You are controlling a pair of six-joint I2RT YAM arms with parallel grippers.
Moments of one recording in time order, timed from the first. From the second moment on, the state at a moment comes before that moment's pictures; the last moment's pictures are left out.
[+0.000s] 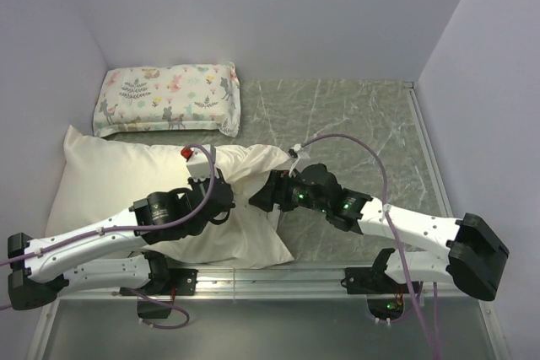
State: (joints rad) left arm -1.17 0.93 0.92 -0.72 -0.75 -1.02; right arm 0.94 1.16 0.64 0.12 -0.10 0.84
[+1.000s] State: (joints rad) left arm -0.97 1.04 0.95 -0.39 -0.52 -0.88; right arm 0.56 1.12 0.59 0.33 -0.36 1.04
